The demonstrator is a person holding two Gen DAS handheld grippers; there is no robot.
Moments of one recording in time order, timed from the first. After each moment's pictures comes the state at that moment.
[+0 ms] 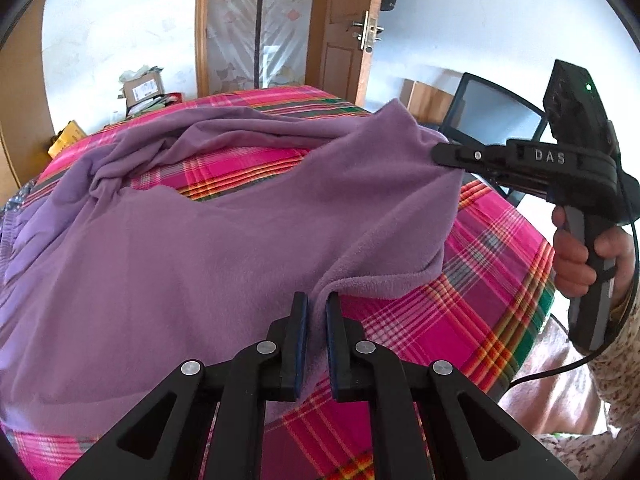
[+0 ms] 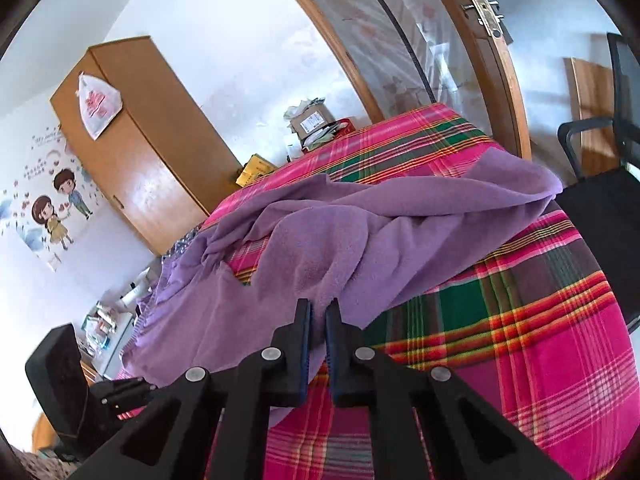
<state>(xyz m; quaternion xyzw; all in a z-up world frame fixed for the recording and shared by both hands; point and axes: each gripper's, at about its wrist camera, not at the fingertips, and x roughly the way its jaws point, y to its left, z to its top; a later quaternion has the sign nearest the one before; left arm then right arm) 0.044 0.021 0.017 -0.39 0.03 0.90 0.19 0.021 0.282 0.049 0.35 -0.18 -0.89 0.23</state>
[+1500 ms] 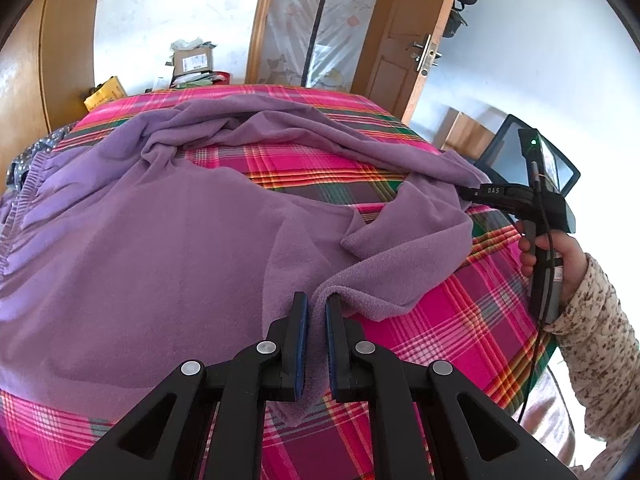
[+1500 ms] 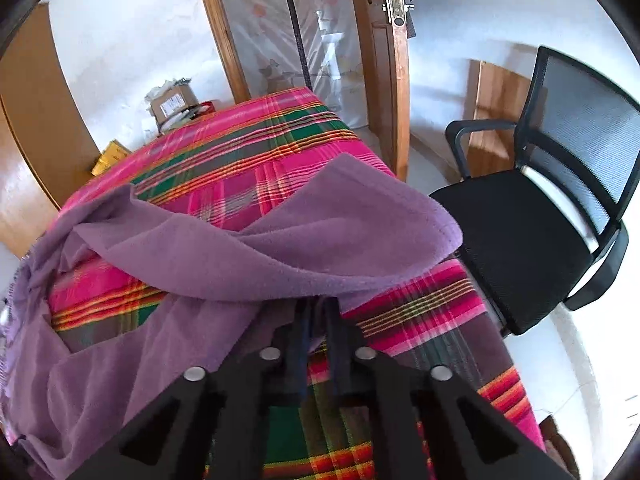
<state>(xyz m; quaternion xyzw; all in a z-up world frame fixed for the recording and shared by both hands) 0.029 -0.021 0.018 -0.40 -0.06 0.91 0.13 -0.092 0.325 0.005 0.42 -0.11 -0.90 -0.01</state>
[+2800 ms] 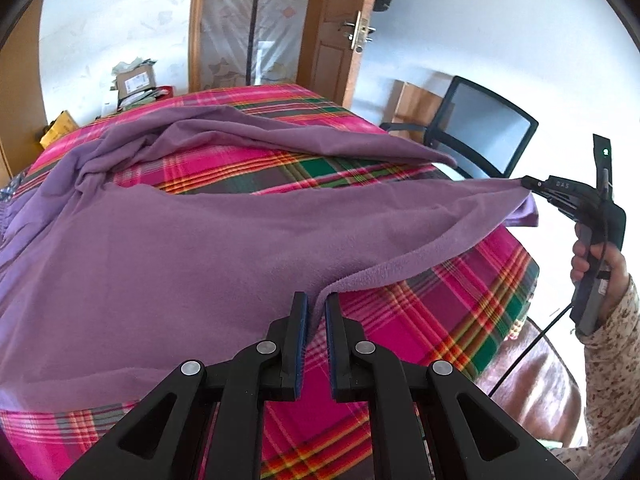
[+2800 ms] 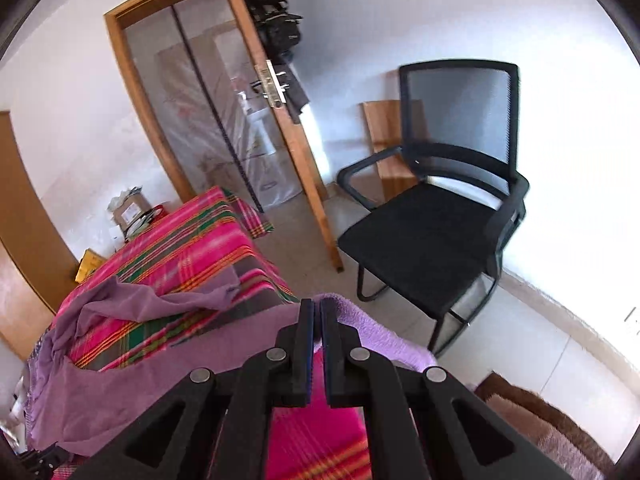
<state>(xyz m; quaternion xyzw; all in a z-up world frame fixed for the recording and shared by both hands) 0.058 0.045 0.024 -0.40 0.01 0.89 0.21 0.086 0.441 0.048 0.30 -0.21 -0.92 -0.13</state>
